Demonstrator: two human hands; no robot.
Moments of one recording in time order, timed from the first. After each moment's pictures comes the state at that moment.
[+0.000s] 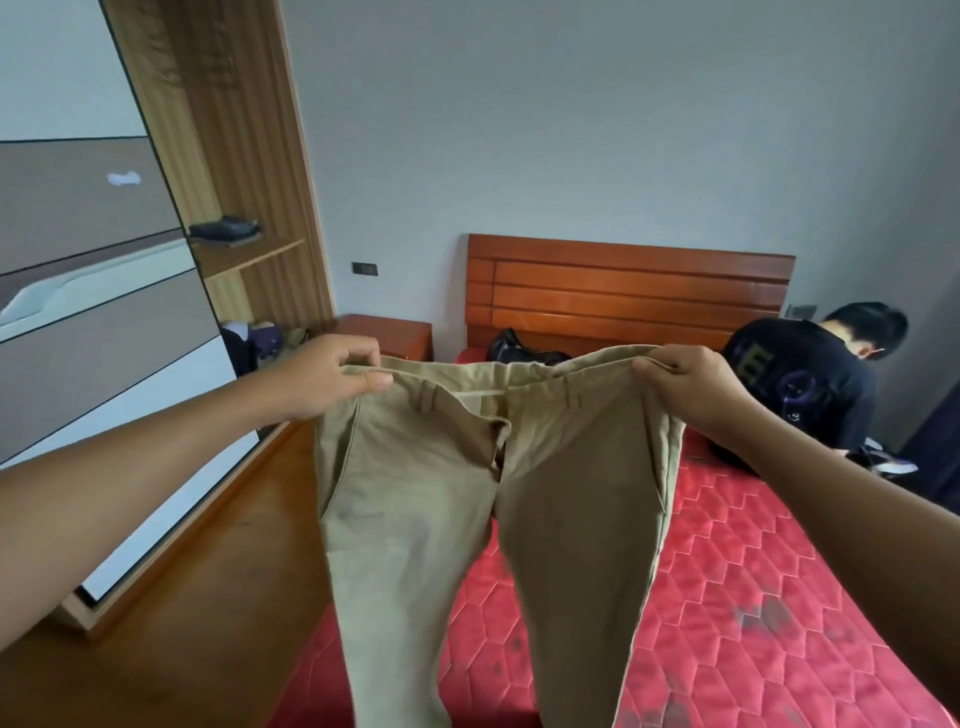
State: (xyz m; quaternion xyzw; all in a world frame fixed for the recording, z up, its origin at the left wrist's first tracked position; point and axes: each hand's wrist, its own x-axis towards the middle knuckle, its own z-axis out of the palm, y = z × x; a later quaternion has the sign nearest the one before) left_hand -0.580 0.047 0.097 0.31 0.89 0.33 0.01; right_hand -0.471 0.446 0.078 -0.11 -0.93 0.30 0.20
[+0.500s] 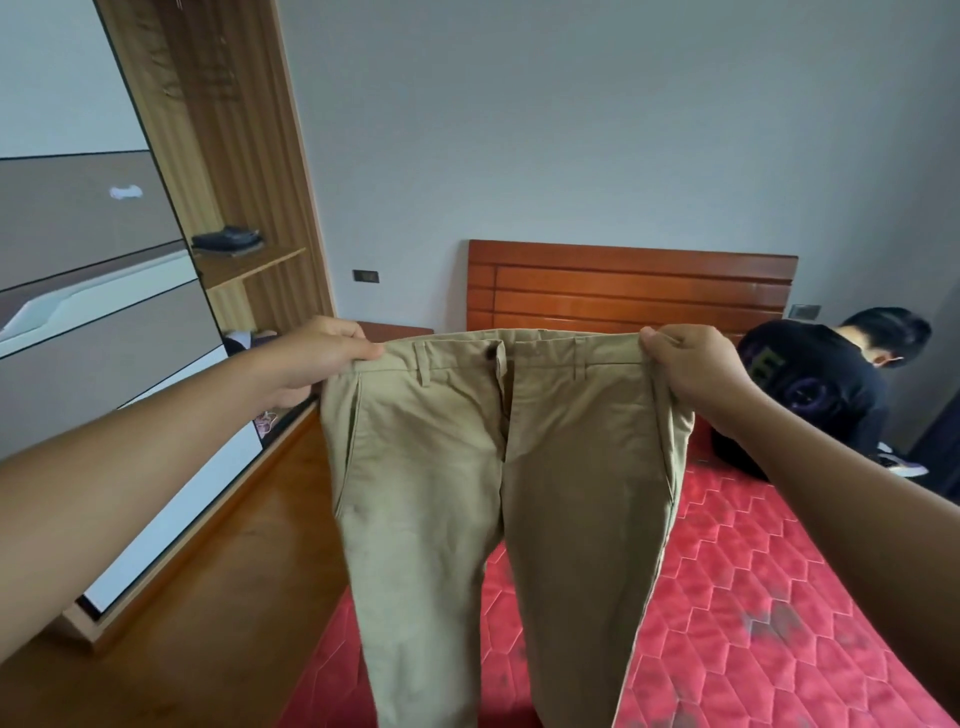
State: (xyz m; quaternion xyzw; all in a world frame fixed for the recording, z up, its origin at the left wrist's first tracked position) left_hand -0.605 0.063 0.117 0.10 0.85 0.51 0.09; right_hand -0.486 0.450 0.094 -0.15 -0.89 0.36 0.24
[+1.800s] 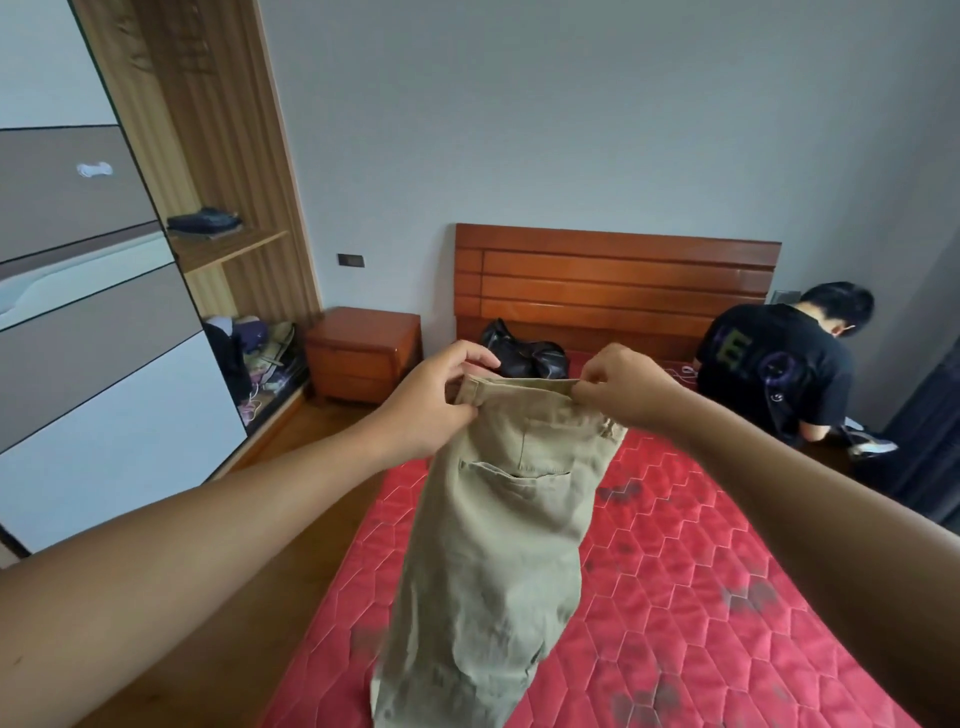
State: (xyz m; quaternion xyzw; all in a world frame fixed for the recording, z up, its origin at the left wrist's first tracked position) left_hand -0.536 0.149 0.062 0.33 0.80 0.49 0.03; right_hand -0.486 0.399 0.082 -0.09 -0.98 0.18 0.03
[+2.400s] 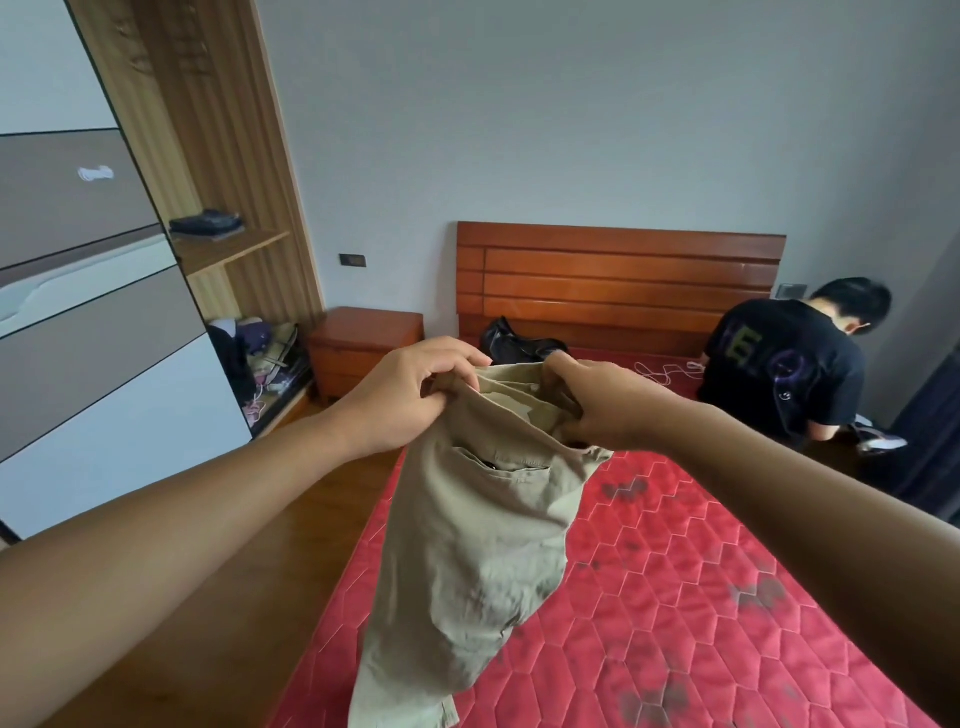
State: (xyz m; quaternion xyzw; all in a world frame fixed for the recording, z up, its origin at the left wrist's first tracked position) left_hand -0.555 0.122 0.072 0.47 0.79 0.39 -0.07; right_hand -0.481 0.379 0.079 0.08 -0.99 0.08 0.03
